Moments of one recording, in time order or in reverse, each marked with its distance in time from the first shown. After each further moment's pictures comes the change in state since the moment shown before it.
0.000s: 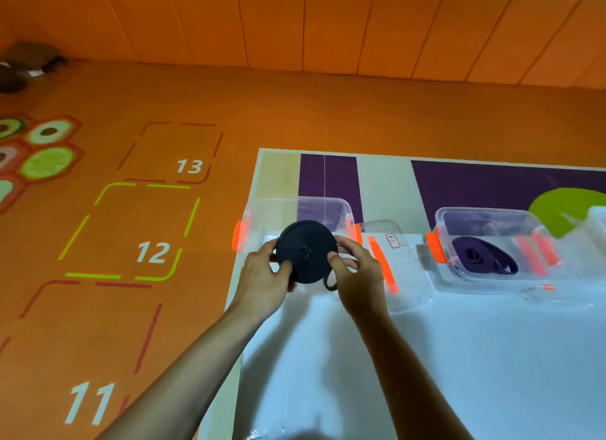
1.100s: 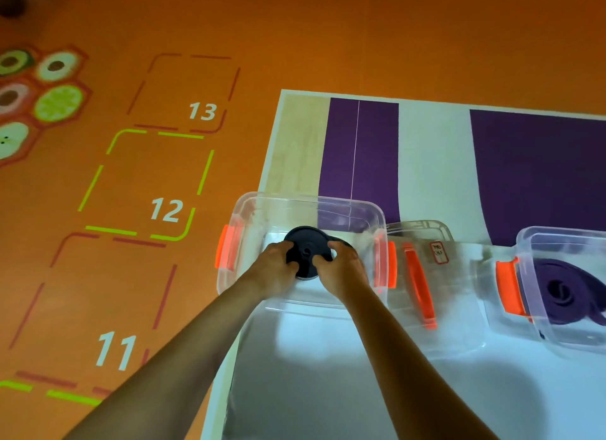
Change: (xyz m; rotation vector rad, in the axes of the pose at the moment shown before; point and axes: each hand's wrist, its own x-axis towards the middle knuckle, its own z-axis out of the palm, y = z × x) left_hand 0.172 -0.044 0.042 0.596 -0.383 -0.290; right_hand 0.163 0.092 0.083 -0.505 -0.474 0.400
